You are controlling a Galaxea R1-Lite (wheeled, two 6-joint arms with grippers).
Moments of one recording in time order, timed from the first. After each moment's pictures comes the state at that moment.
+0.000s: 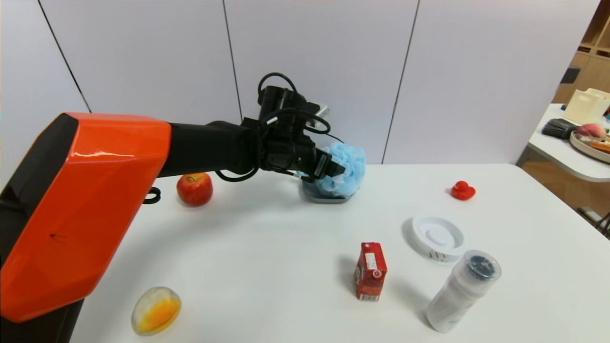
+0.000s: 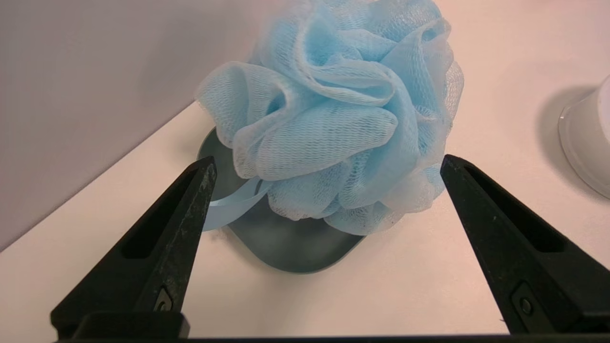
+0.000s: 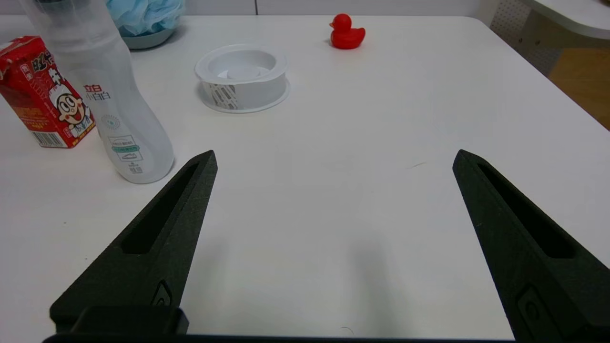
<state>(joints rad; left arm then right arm) -0.59 2.23 -1.89 0.07 -0.15 0.12 0.01 0.00 0.00 0.00 0.00 -0.01</state>
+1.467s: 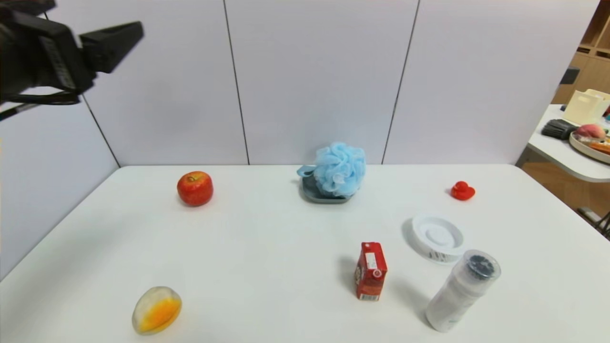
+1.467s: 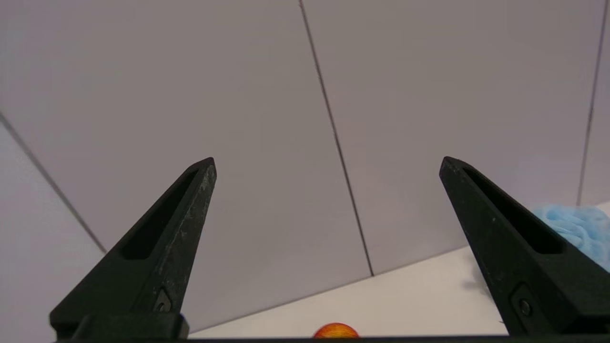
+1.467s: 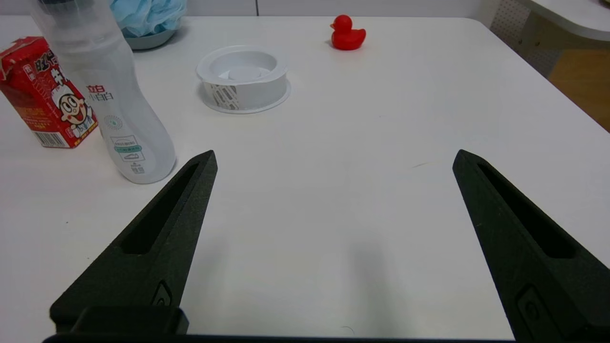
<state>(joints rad) -0.40 1.18 -0.97 -0.59 0.20 0.36 0.01 0.00 0.00 0.00 0.00 -0.01</state>
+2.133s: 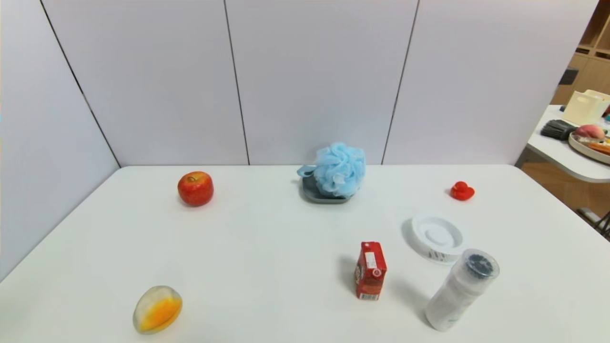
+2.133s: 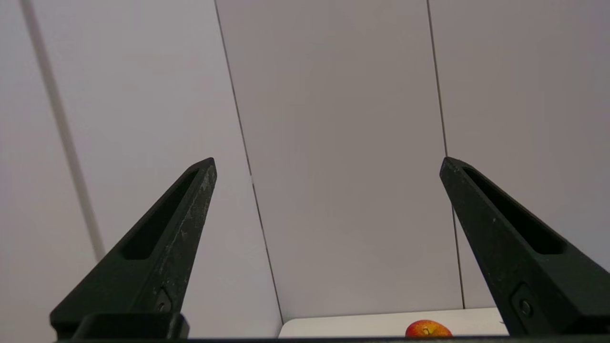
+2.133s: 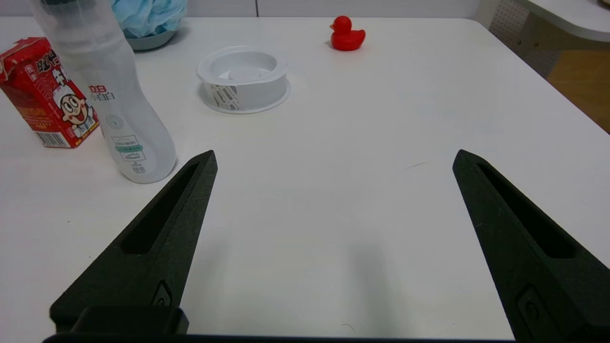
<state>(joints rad) -0.15 0.51 -0.56 -0.61 0.20 0.34 0.01 0.00 0.00 0.00 0.00 -0.01</state>
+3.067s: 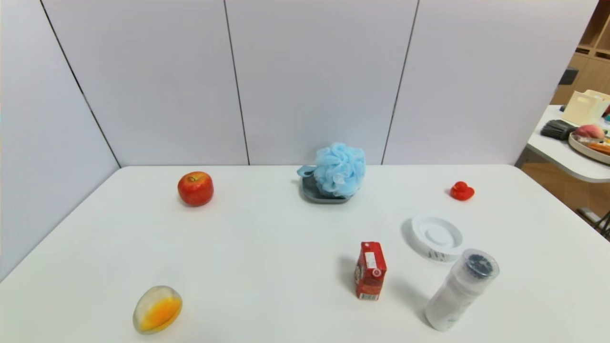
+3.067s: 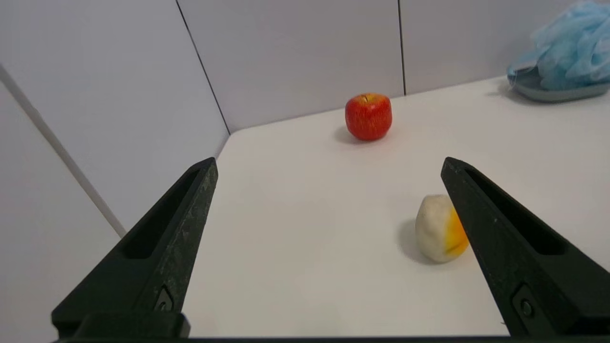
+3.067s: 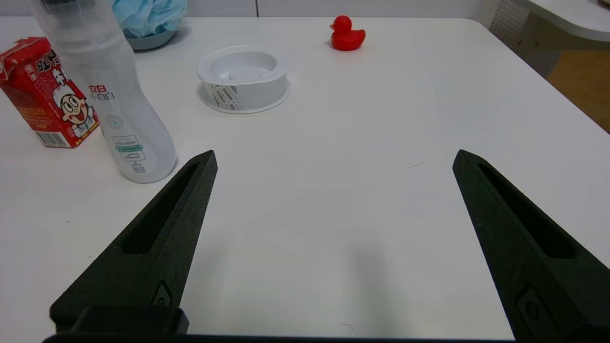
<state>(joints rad) 0.01 0.00 -0.23 0.02 0.00 0.21 0.01 0.00 0.00 0.00 0.00 -0.01</state>
